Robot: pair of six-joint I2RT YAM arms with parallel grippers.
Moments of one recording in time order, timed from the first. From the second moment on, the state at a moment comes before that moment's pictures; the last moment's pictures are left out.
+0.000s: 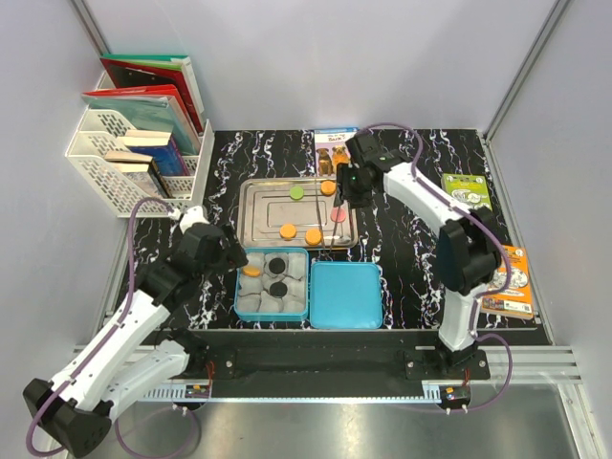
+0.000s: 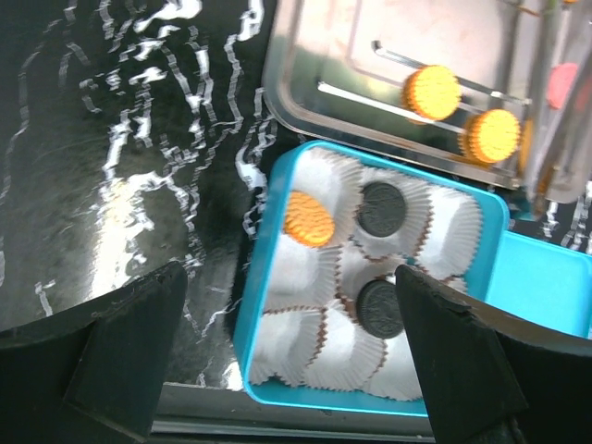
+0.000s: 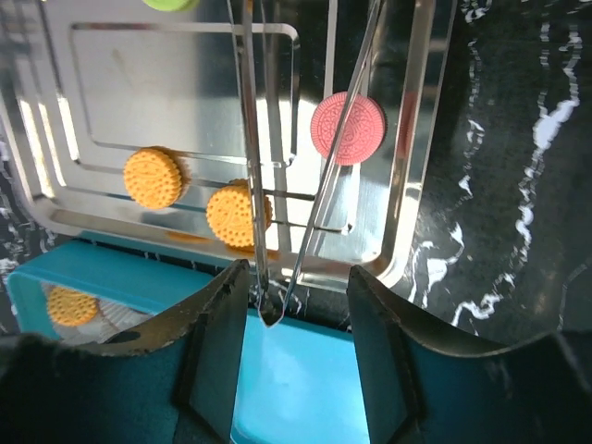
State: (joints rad) left arm -0.54 0.77 0.77 -0.81 -0.36 -0.75; right arm 0.48 1.96 1.68 -0.75 -0.08 0.48
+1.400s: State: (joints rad) left arm -0.81 2.13 1.74 -0.61 -0.44 -0.58; right arm 0.48 1.13 1.05 -0.48 0.14 0.55
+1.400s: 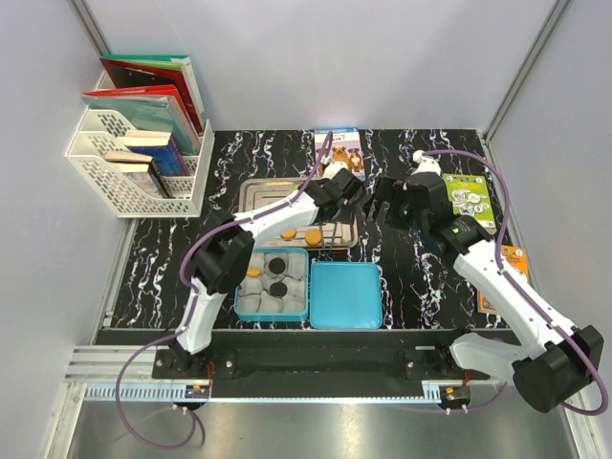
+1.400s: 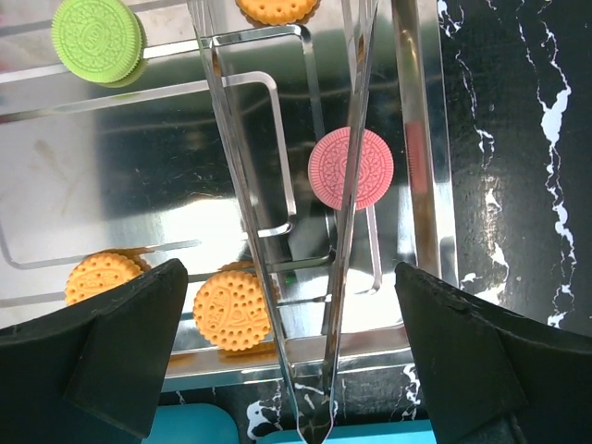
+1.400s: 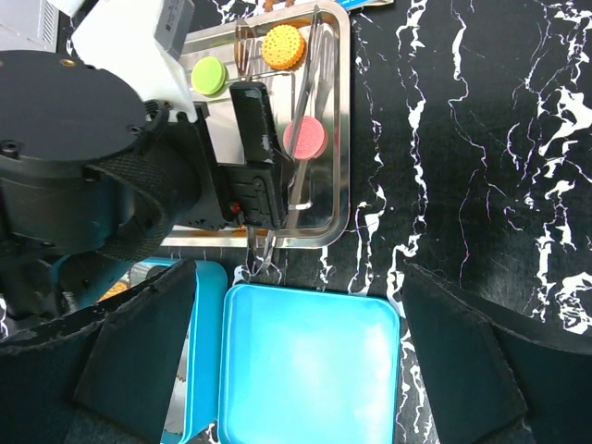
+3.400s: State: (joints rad) left arm -0.62 1.98 2.07 -0.92 -0.24 -0.45; right arm 0.48 1.06 1.00 -0.47 0.11 0.56
